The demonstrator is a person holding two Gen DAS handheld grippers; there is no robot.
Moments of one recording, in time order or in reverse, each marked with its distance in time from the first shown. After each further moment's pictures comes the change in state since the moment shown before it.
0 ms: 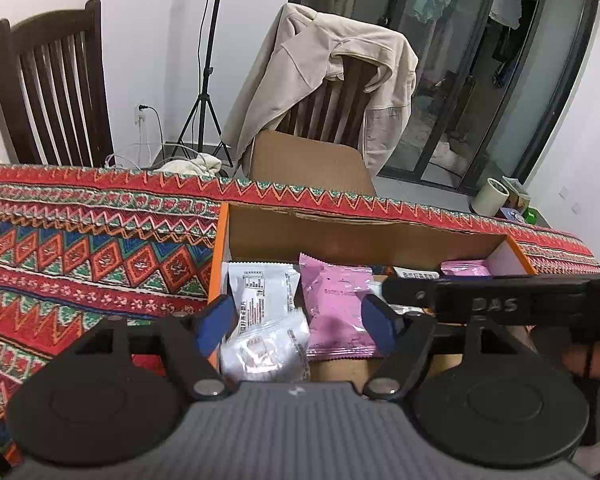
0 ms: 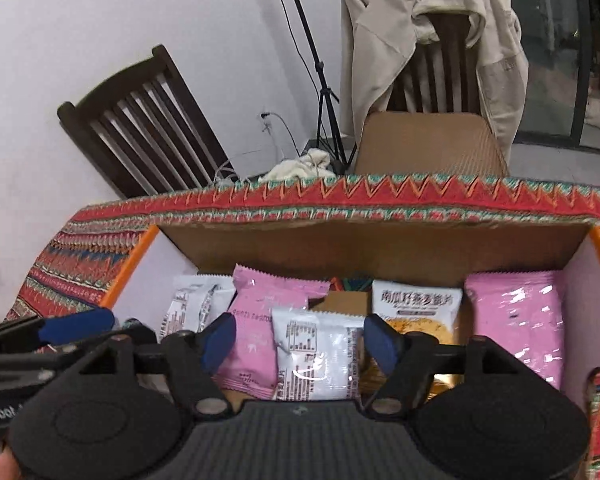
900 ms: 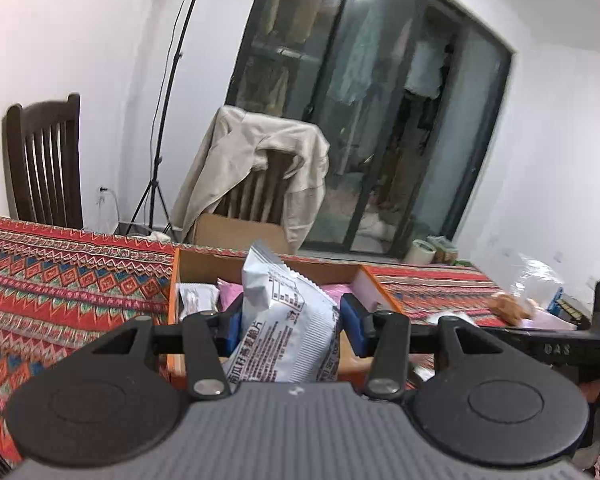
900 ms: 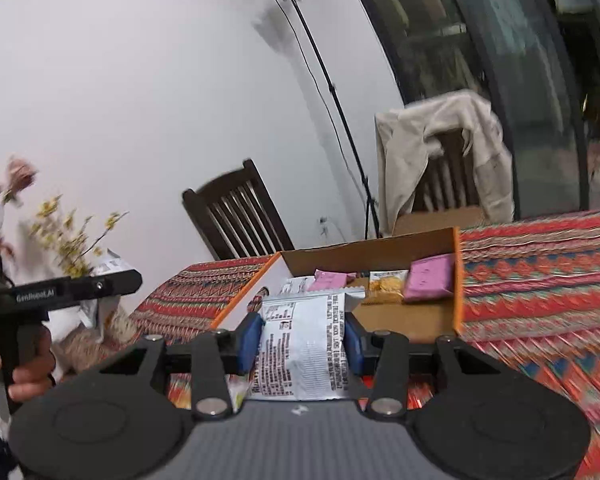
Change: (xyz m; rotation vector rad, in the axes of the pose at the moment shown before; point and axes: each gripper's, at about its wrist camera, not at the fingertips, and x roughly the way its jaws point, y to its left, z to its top) left arm -0.190 -0.046 -0.071 0.052 -0.263 -0.163; right arm -0.270 -0.033 -0.157 -0.028 -0.335 0.194
